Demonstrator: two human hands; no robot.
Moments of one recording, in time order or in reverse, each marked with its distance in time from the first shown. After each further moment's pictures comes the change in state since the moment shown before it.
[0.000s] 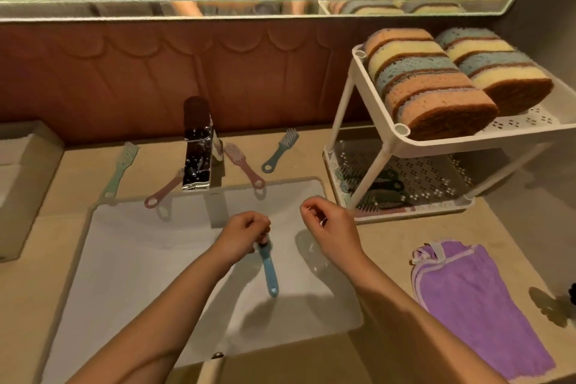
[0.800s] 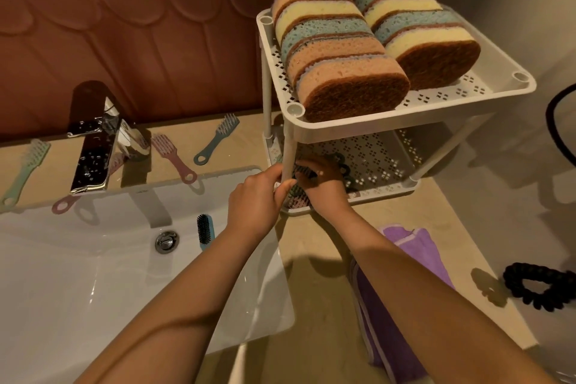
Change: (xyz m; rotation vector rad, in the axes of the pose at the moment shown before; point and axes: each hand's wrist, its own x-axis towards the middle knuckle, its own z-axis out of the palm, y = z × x) left_hand 0.042 0.068 0.135 0.669 0.270 0.591; right_hand 0.064 0.128 -0.067 -0.150 0.061 0.097
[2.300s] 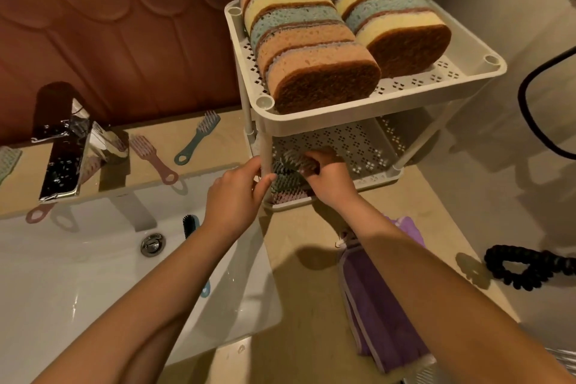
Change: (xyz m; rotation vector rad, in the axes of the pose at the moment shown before) left_hand 0.002 0.005 -0.007 0.031 0.024 0.055; right_hand -0.006 -0.017 -0.052 -0.145 -0.078 0.096
